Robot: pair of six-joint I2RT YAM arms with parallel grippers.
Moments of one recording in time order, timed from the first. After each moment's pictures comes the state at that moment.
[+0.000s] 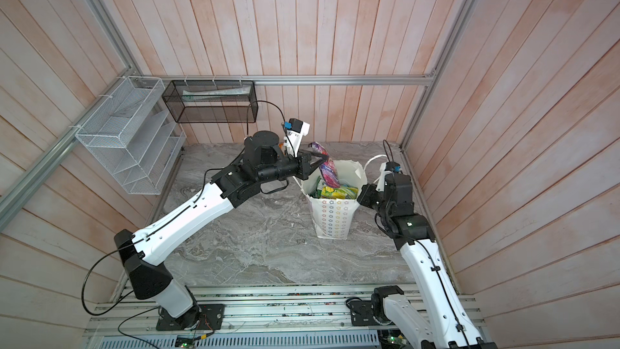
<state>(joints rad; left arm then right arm) -0.84 1.68 1.78 -0.30 0.28 -0.51 0.15 0.92 0.96 -0.56 -0.11 0.50</state>
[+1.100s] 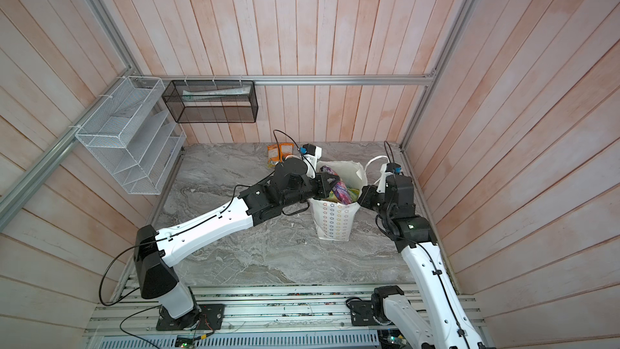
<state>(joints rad) -0.99 1.73 1.64 -0.19 0.02 -0.77 0.15 0.90 0.96 -0.58 -0.12 0.50</state>
